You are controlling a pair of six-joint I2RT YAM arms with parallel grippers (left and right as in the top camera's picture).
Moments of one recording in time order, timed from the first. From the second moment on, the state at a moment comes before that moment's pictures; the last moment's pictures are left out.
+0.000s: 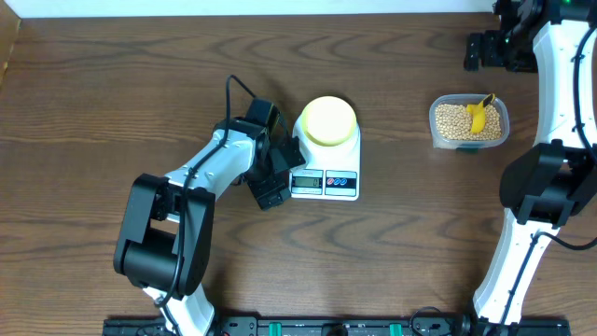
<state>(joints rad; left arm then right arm) -0.32 1.88 1.14 -0.78 0.12 0.79 -0.13 2.32 2.40 -1.34 -0.04 -0.06</state>
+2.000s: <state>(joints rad) -0.29 1.88 1.13 -0.75 0.26 1.34 -0.13 2.32 2.40 -1.34 -0.04 -0.06</state>
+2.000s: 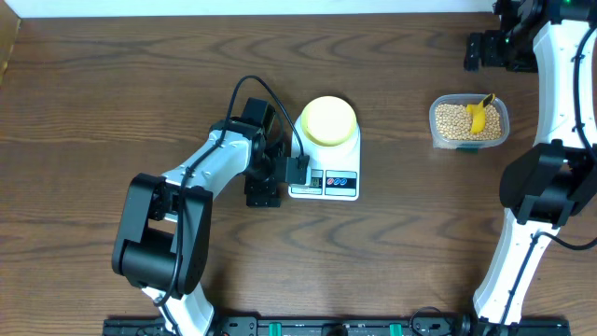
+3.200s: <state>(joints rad) -0.29 1.88 1.13 -0.68 0.36 1.31 -0.13 2.32 2.40 -1.34 -0.04 -0.06</state>
